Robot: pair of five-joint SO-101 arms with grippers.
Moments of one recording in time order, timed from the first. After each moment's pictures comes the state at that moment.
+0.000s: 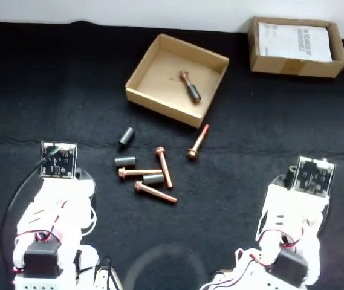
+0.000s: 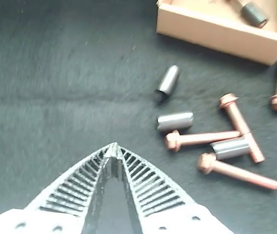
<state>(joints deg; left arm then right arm) -4.5 -94.3 70.2 69.8 3.2 19.4 -101.3 78.9 60.1 11.6</state>
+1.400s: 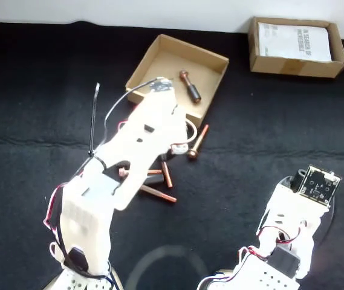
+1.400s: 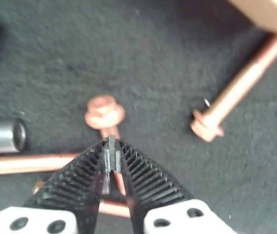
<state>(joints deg) 21.8 28.7 -9.5 74.6 41.2 24.8 -103.6 94.9 46.3 6.2</state>
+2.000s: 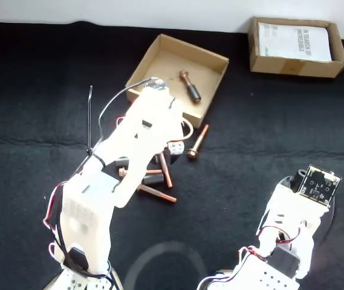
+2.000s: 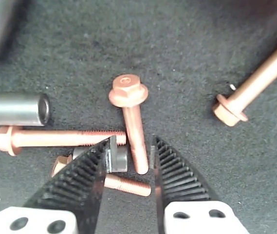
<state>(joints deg) 21.3 29.8 -13.3 84.0 41.4 24.8 -103.6 94.9 46.3 6.2</state>
